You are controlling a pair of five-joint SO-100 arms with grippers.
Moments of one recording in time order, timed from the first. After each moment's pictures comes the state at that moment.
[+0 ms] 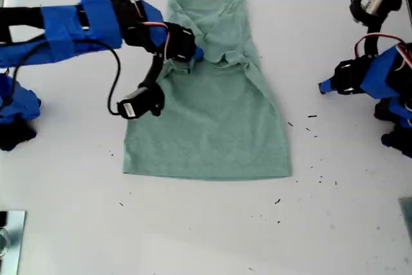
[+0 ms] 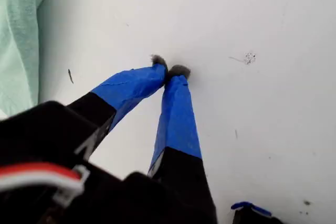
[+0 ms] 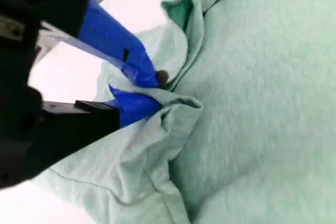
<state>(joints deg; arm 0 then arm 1) -28.7 65.7 75.5 47.5 41.4 33.7 172.9 163.5 69.0 -35.6</state>
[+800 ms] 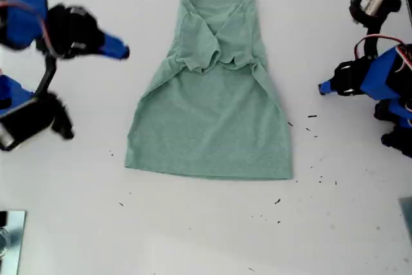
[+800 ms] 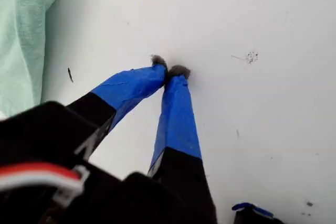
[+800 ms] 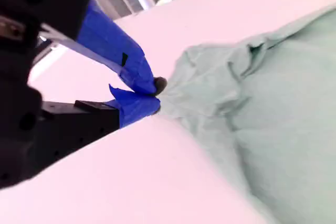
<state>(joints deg) -20.6 145.5 129.9 63.2 14.2 33.0 173.5 164.5 69.1 -35.0</state>
